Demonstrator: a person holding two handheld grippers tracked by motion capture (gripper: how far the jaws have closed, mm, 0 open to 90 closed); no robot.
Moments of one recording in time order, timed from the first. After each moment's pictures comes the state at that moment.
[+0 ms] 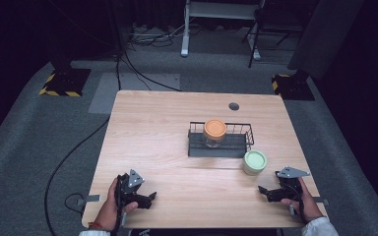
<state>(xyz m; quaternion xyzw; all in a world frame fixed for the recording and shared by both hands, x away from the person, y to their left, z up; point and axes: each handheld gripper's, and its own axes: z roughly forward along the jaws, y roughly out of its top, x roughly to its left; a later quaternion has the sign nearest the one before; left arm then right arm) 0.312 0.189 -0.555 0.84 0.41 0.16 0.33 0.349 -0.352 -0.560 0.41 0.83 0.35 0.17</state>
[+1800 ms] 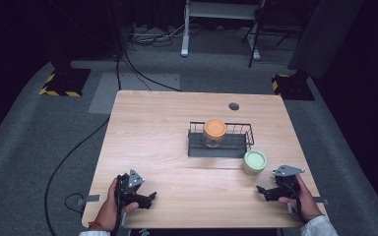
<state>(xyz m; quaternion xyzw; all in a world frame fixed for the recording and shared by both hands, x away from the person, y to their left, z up) 0.312 0.189 -0.555 0.84 0.41 0.16 0.33 0.351 -0.338 -0.547 0.39 0.85 0.31 0.18</state>
